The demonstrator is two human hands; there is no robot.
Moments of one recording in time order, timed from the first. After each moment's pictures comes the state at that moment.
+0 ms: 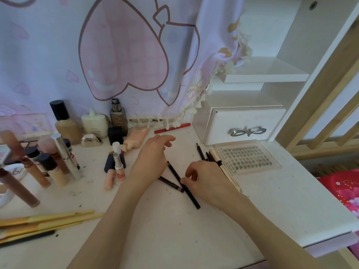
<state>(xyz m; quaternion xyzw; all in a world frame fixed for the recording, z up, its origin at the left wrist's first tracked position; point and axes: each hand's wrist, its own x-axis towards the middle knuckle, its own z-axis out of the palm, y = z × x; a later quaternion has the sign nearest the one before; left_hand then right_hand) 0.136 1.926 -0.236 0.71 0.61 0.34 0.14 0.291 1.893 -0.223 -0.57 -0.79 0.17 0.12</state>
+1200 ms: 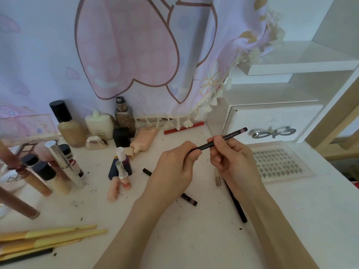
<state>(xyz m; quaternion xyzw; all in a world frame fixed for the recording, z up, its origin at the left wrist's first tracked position) 0.156 1.915 -0.229 0.72 0.51 0.43 0.18 0.290 1.932 -0.219 -0.39 -0.43 0.59 0.56</state>
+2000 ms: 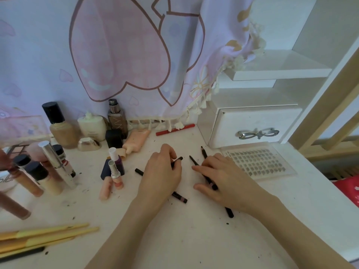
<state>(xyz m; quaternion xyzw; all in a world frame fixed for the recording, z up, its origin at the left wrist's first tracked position) 0.160 1.918 -0.241 0.63 0.68 0.33 0.18 0.329 1.920 -0.234 -0.42 -0.90 0.00 0.10</state>
